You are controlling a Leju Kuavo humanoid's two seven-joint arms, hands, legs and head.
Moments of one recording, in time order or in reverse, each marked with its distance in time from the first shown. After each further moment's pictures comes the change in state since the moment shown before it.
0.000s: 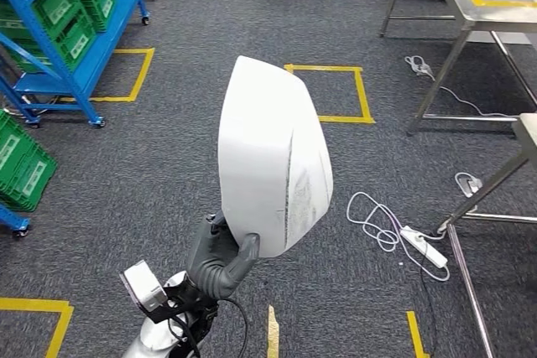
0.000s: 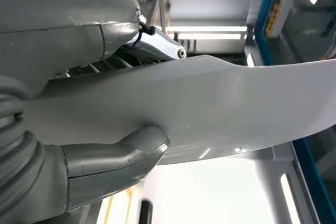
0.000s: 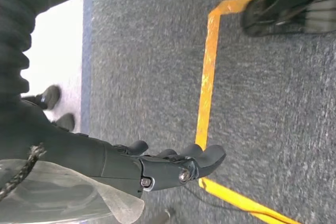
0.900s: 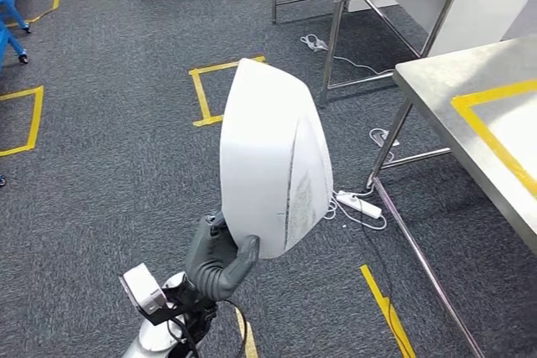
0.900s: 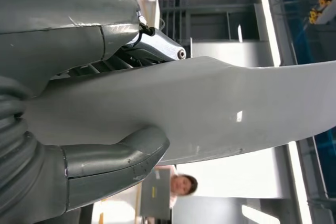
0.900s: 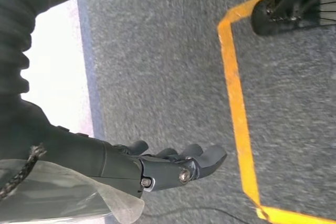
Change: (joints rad) left arm -0.003 0.000 -0.001 0.000 0.002 -0.005 0.000; right arm 0.002 -0.001 -0.001 0.000 0.006 0.001 0.001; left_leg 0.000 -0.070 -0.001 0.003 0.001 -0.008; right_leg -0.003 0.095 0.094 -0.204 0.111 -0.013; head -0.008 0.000
